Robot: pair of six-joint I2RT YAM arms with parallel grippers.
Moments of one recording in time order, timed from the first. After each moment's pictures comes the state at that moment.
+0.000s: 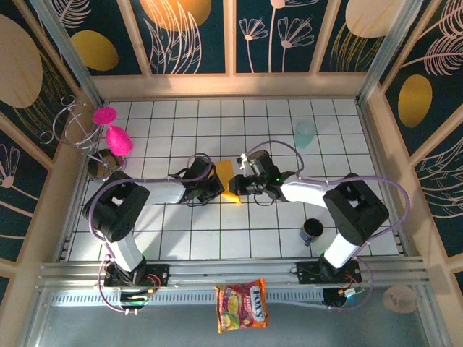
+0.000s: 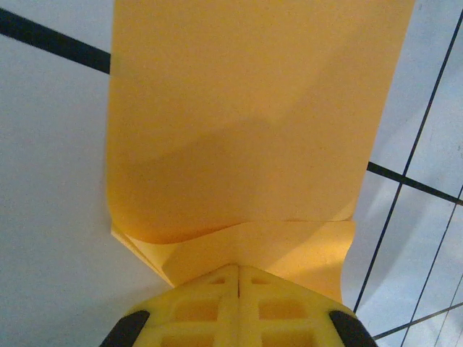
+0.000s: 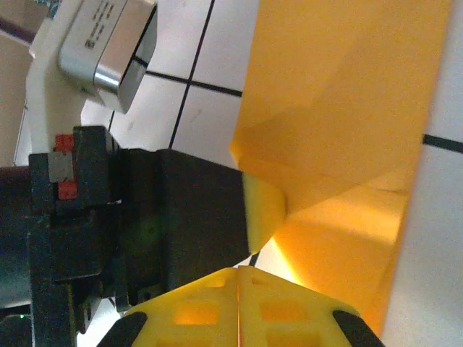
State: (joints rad) left arm -0.64 1.75 0.80 0.01 0.20 -1.14; right arm 0.72 1.66 0.83 0.07 -0.41 0.60
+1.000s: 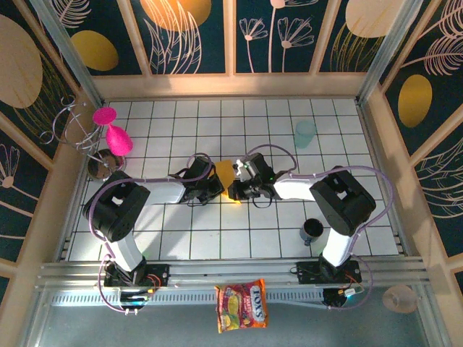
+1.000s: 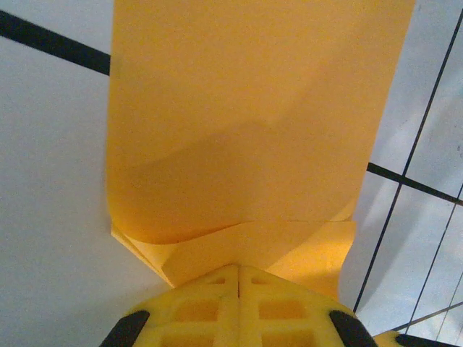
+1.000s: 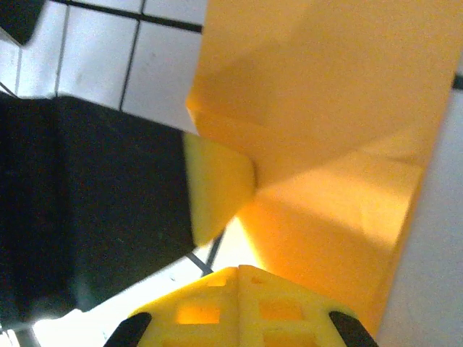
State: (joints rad) left arm -0.64 1.76 0.80 0.01 0.20 -1.14; right arm 0.72 1.77 0.86 0.02 -0.45 0.54
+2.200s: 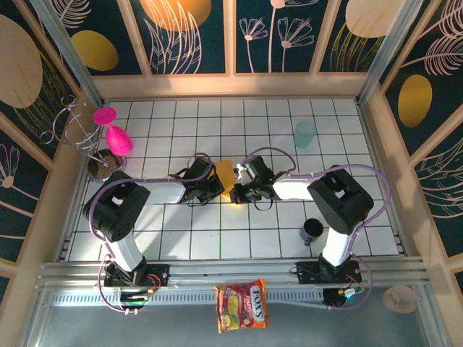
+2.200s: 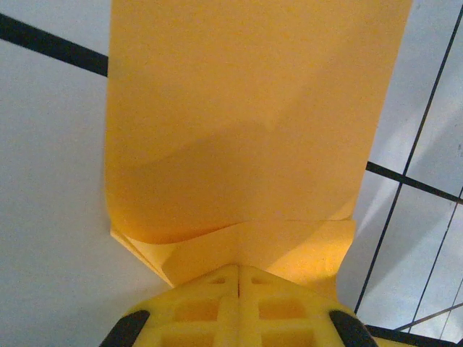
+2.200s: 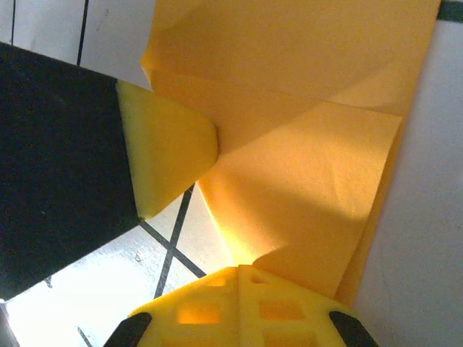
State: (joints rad) left arm -0.64 1.76 0.80 0.01 0.19 -1.13; right arm 0.72 1.79 0.86 -0.03 -0.44 0.51
